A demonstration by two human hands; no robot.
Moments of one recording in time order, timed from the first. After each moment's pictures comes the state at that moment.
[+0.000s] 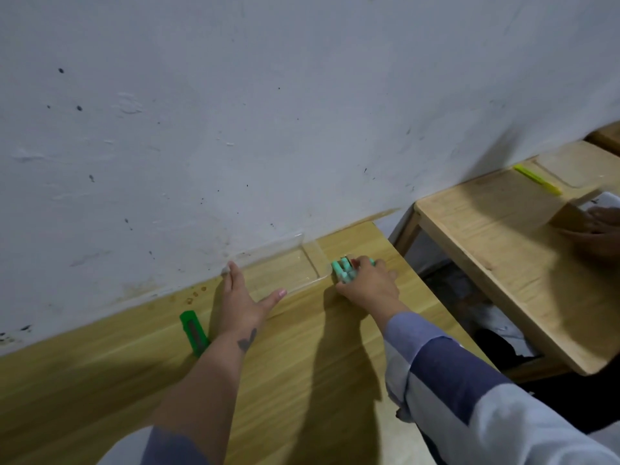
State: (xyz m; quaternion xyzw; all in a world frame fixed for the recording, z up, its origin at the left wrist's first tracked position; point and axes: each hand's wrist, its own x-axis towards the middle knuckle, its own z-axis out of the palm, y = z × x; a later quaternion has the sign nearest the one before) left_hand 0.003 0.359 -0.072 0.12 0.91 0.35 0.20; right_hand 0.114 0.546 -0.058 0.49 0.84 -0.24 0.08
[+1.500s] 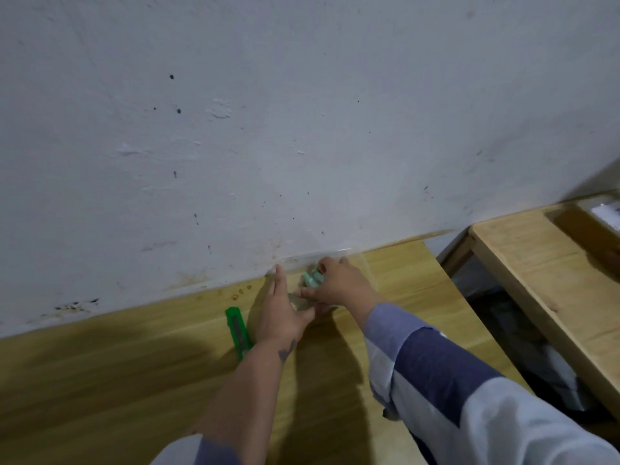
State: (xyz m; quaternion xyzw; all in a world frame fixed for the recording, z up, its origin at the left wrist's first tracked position) left_hand 0.002 0.351 -0.064 0.13 0.90 0.37 0.18; right_hand 0.012 0.479 -0.044 0.30 0.91 -0.23 0.16
